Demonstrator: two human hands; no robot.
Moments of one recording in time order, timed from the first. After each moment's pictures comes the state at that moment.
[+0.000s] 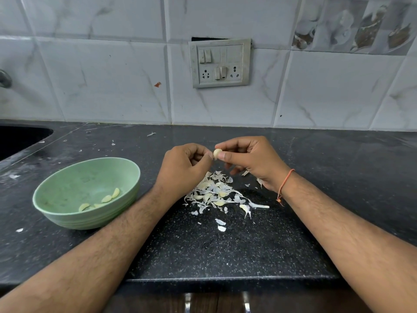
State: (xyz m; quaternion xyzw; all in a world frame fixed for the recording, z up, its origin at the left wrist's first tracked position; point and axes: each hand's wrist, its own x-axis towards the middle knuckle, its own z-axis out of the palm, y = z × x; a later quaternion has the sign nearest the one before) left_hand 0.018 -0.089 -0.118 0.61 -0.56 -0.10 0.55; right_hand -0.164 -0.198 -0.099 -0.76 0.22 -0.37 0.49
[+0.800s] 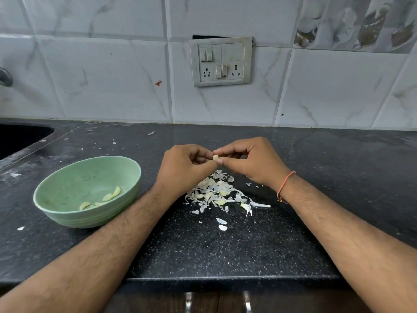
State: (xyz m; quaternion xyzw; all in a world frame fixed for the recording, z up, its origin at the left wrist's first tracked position) left_hand 0.014 -0.084 -0.113 0.62 -0.54 -0.13 0.55; right_hand -0.162 -0.196 -0.100 -0.86 0.21 -0.37 0.28
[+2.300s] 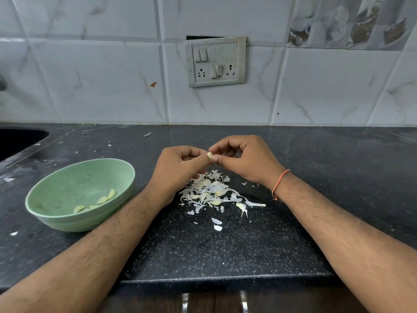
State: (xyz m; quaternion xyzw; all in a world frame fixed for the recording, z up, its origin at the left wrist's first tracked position) left_hand 0.014 -0.087 -0.114 0.59 -0.48 -0.25 0.60; right_hand -0.161 -0.195 -0.097 -0.86 0.20 -0.38 0.26
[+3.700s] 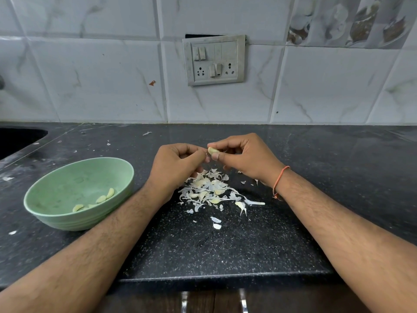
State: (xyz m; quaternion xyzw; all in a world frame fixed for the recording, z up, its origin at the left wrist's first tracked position) left_hand 0.016 -0.088 -0.113 0.60 -0.47 -0.24 0.60; right_hand -0.162 -0.202 -0.099 -0.84 0.21 -0.37 0.33
